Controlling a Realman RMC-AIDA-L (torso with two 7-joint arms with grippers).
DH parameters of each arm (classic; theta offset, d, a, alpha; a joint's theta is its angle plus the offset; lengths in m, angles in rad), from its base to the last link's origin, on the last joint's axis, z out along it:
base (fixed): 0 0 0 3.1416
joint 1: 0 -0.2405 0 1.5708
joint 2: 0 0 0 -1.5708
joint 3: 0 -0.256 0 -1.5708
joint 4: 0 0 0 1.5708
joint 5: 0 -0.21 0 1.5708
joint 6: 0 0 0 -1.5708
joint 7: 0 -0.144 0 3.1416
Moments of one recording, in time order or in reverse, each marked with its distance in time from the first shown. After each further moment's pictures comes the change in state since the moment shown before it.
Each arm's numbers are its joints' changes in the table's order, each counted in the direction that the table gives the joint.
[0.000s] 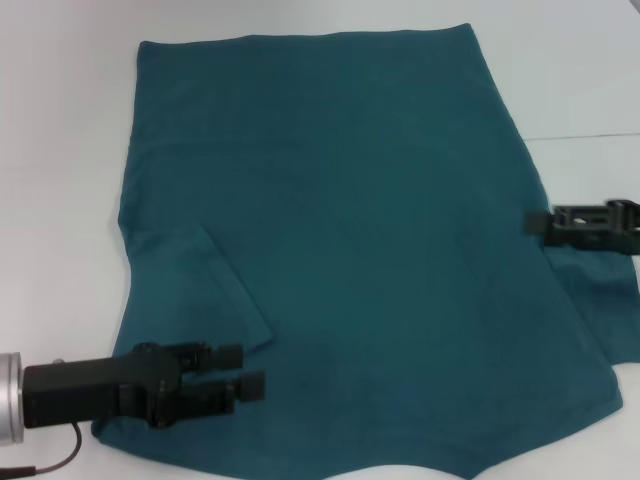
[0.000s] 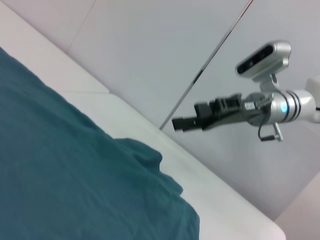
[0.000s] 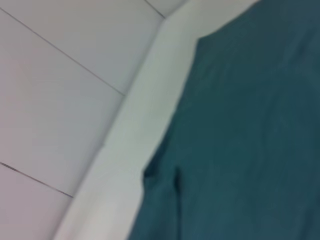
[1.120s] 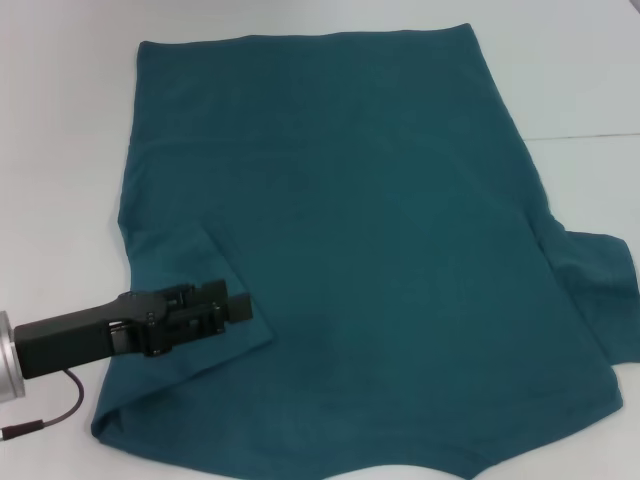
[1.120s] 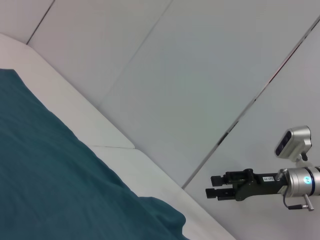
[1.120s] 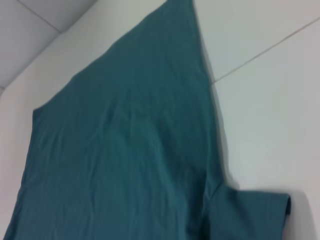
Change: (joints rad) left arm 0.004 0.009 0.015 0.045 0.142 -0.094 0.051; right arm 0.053 -0.033 -0.229 0.128 0.285 0.136 -0.210
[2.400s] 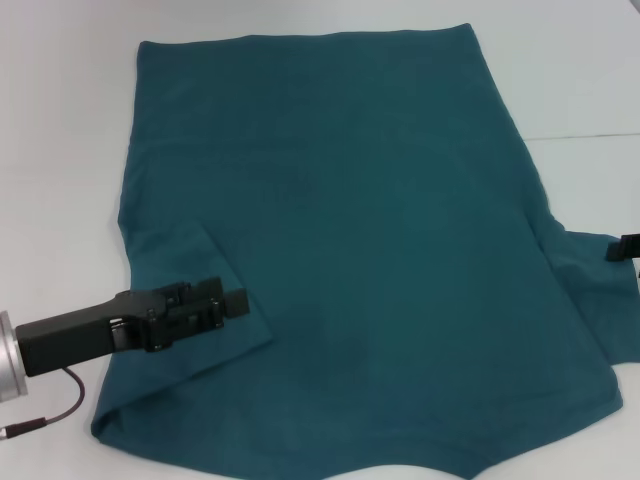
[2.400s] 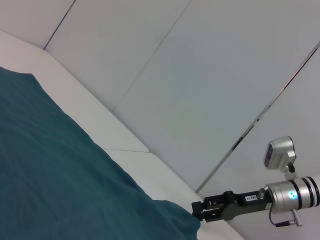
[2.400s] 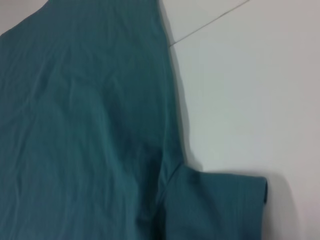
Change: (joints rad) left arm -0.006 -0.007 0.000 0.000 0.001 -0.042 0.001; right arm -0.085 0.031 0.153 -0.170 0.112 0.288 -0.035
